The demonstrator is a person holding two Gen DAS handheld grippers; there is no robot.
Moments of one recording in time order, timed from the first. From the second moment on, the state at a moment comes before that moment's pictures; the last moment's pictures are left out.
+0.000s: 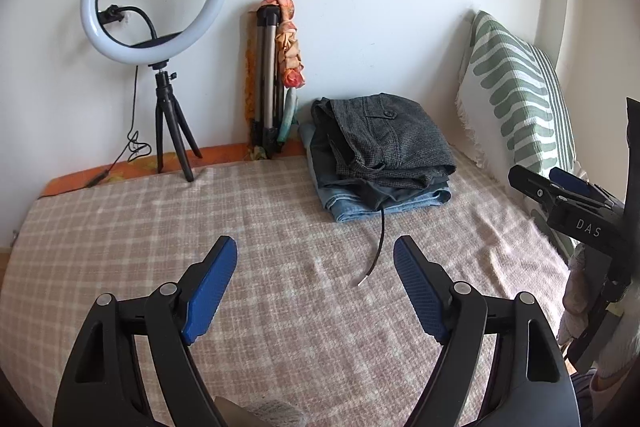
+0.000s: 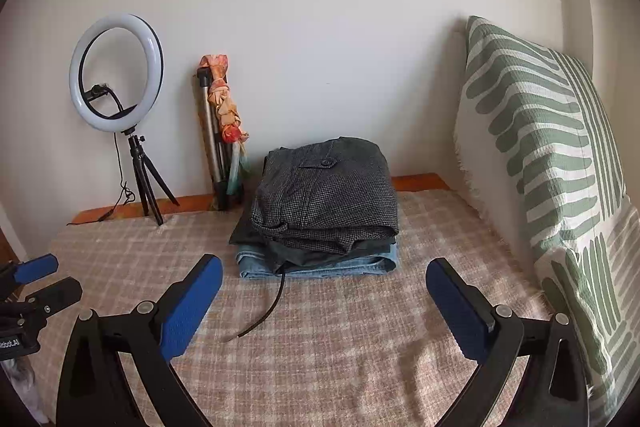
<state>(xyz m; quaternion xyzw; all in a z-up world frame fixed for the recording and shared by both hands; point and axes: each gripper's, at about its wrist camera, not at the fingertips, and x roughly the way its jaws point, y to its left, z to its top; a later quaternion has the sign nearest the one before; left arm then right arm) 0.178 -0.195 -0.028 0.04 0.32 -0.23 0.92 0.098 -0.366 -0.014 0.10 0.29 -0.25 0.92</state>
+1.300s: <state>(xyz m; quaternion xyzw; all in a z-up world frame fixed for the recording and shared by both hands) 0.168 -0.182 -0.046 0.04 0.32 -0.20 0.92 0.102 -0.342 -0.036 0.07 0.27 -0.27 0.92</state>
